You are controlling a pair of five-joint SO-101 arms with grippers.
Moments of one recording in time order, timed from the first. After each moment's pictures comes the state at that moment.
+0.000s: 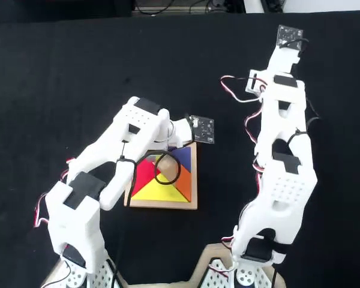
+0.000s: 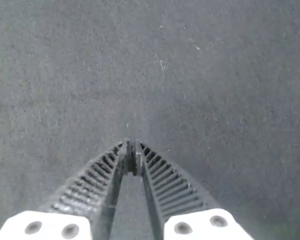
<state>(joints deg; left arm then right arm) 20.6 19.8 5.7 66.9 -67.3 11.7 34.2 -13.2 41.4 -3.4</state>
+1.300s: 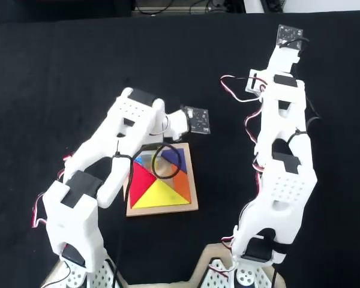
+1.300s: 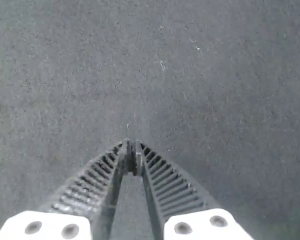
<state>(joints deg) 18.3 19.8 -2.3 77.4 -64.7 11.7 34.2 -13.2 41.4 -3.4</state>
